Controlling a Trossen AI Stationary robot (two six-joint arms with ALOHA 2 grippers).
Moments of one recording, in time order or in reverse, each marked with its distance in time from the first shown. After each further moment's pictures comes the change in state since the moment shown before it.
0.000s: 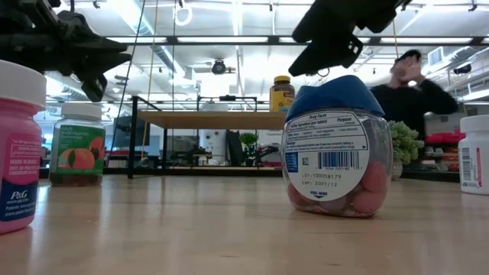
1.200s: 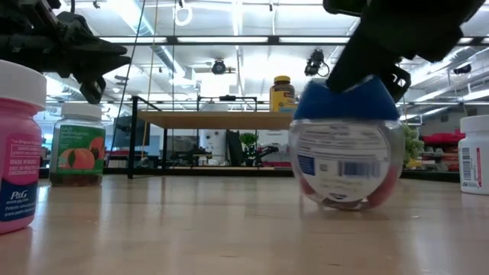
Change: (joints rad) left arm -0.050 0.009 0.000 -0.017 -0.062 -0.004; right arm 0.119 0.160 0.003 0.030 0.040 0.308
